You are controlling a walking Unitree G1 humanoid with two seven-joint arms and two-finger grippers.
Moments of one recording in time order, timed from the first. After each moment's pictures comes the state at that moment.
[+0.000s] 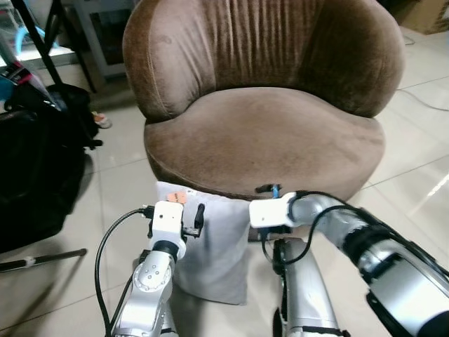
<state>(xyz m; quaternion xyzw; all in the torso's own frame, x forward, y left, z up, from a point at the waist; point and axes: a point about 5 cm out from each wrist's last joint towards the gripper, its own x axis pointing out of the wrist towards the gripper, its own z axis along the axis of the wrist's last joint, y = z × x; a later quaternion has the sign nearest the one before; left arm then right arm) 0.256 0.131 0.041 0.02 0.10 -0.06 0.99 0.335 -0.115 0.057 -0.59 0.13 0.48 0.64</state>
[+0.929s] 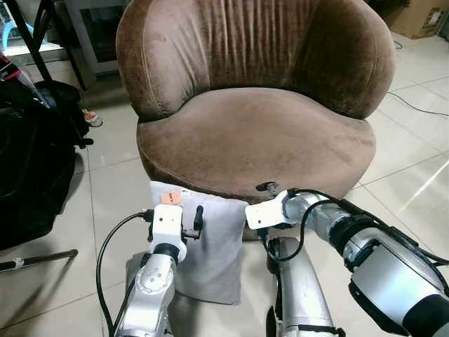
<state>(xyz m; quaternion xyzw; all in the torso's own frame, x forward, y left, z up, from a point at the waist) 0.254 0.127 0.035 0.02 0.11 -0.05 0.99 0.344 -0.111 0.055 -0.66 0.14 0.43 0.59</state>
